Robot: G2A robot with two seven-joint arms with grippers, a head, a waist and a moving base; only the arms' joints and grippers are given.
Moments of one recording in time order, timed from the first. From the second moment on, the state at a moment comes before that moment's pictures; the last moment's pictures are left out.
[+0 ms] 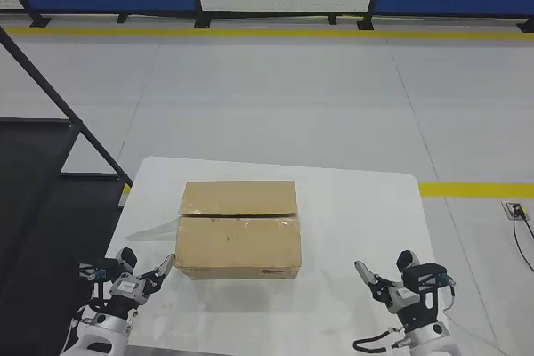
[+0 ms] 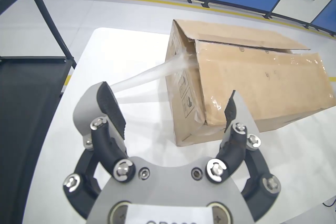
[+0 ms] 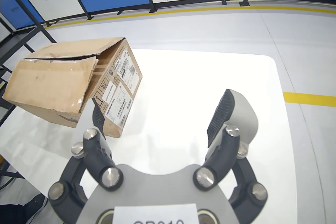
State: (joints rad) left arm 1.65 -1.16 -1.67 -1.89 1.01 -0.15 -0.03; right arm -1.69 -1.18 1.49 -2.07 -1.10 0.00 0.07
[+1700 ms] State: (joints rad) left arm 1.37 -1.16 -1.75 -1.79 0.48 -0.09 -0.44; right arm -1.03 -1.23 1.24 -1.55 -0.17 -0.36 0.56
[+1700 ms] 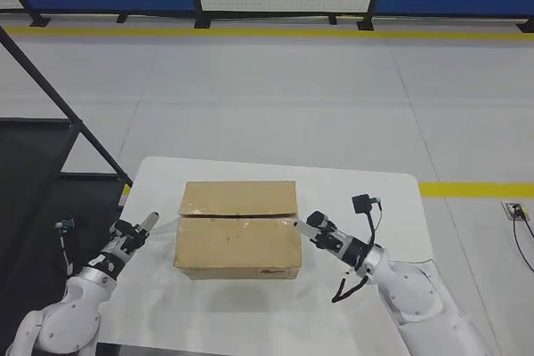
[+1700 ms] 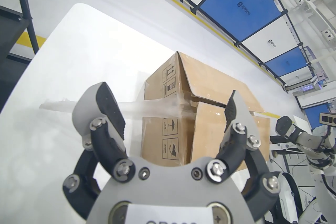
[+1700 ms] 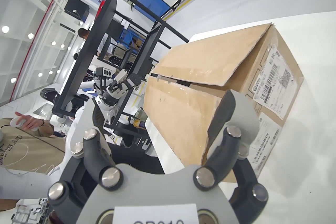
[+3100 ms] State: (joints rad) left arm 1.49 -1.10 -1.87 -1.78 0.43 -0.66 -0.73; right arm -1.04 -1.16 1.18 -1.57 0.08 -0.66 1.16
